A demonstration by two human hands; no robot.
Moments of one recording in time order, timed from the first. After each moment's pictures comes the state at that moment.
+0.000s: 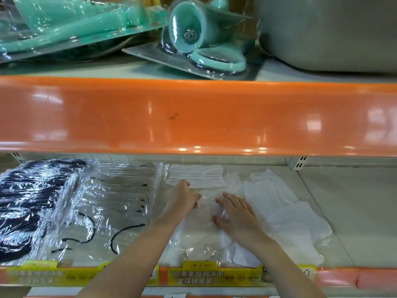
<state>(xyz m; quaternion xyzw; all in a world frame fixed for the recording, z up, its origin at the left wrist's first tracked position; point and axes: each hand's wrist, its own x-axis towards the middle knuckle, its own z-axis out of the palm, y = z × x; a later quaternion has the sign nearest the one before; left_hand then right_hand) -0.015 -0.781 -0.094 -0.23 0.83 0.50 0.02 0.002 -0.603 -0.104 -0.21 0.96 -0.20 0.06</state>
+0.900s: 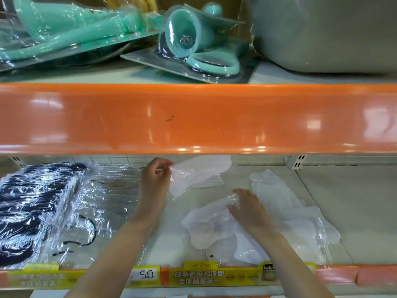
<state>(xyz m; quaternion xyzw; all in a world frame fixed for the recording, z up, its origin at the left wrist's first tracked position) 0.021 -0.819 -0.026 -0.13 0.78 0.56 -0.26 -0.015 -0.592 -0.090 -0.09 0.96 -0.26 0.06</state>
